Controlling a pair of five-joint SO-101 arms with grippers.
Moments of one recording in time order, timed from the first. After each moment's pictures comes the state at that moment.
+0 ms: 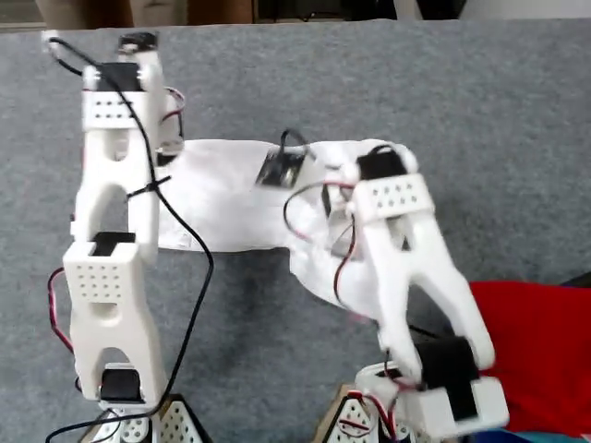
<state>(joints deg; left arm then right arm) -3.1 37.5 -49.1 100.1 -1.5 -16.6 -12.0 25.8 82.0 49.5</state>
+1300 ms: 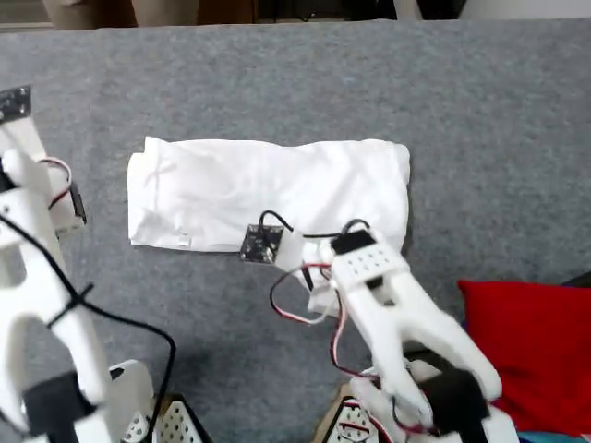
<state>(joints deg) -25.9 -24.3 8.4 96.2 -14.5 -24.4 -16.6 55.0 58.1 43.3</state>
